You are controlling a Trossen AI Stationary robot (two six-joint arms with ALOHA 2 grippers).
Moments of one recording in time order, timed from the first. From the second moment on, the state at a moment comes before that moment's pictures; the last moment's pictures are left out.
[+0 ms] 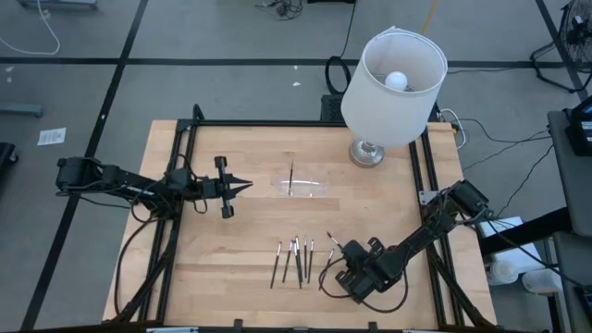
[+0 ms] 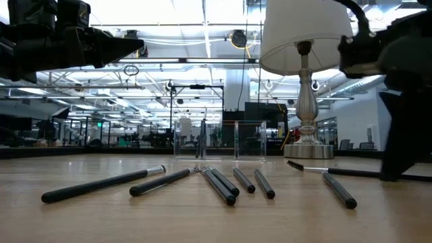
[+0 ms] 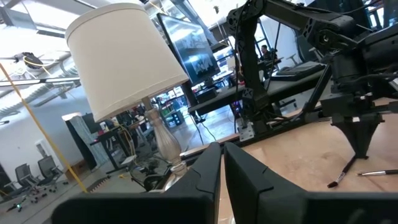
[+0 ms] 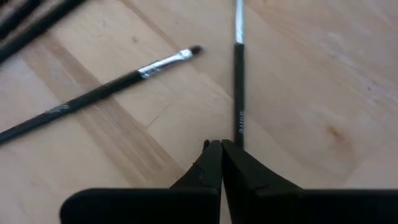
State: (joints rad) left arm 0.09 1.05 0.05 1.22 0.03 0.44; right arm 0.68 1.86 1.07 -0.65 0.44 1.43
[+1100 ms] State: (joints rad) left arm 0.09 1.05 0.05 1.20 0.02 0.44; right arm 0.42 1.86 1.25 -0.85 0.25 1.17
